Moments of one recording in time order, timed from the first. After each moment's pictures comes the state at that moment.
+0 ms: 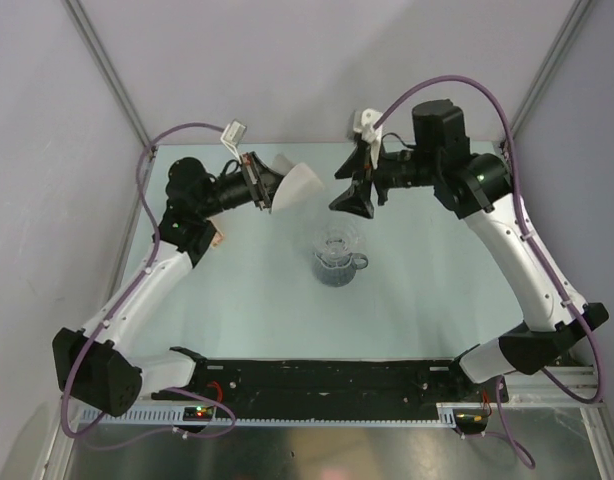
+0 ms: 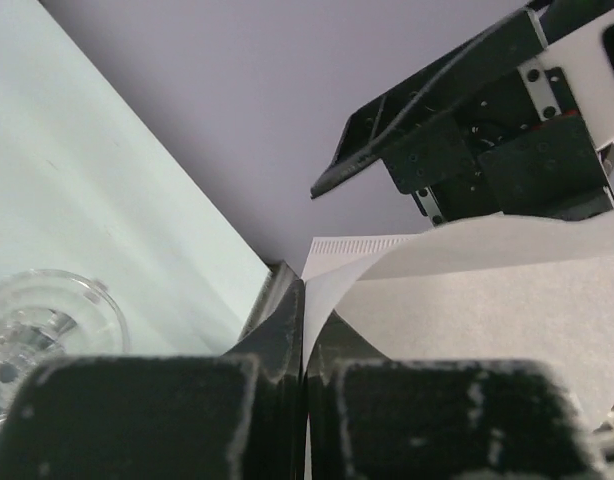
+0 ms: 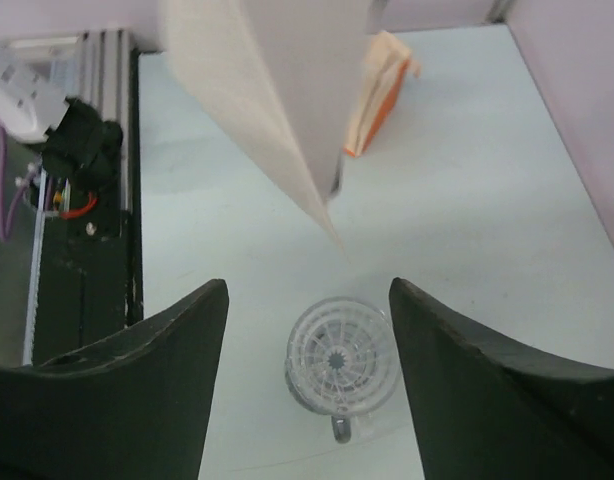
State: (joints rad) left arm -0.37 1.21 1.05 0.32 0.85 -1.06; right arm 0.58 1.48 1.89 -0.85 -0.78 -0.46
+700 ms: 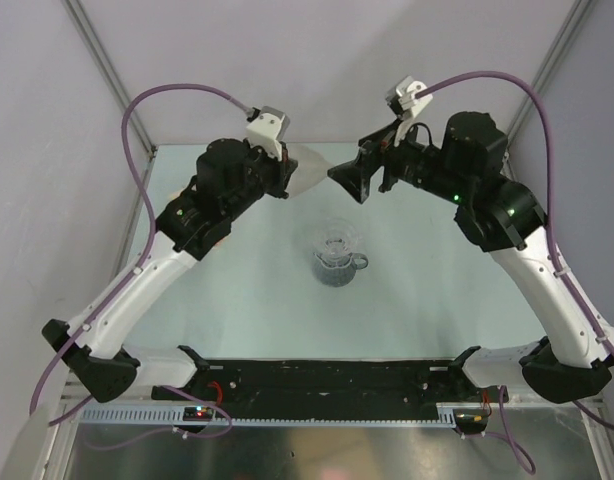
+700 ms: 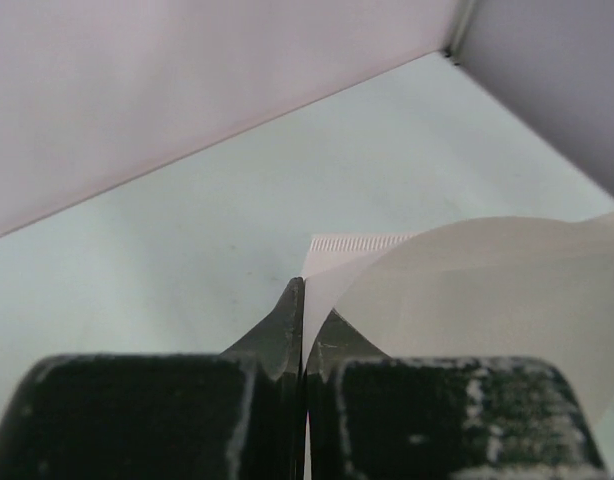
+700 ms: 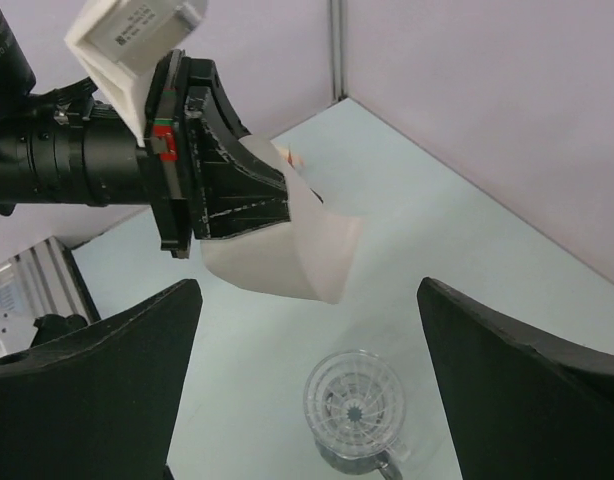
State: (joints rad) left arm -0.68 1.27 1.50 -0.39 -0.09 -0.08; right arm 0.63 1.30 1.81 -0.56 -0.31 0.06
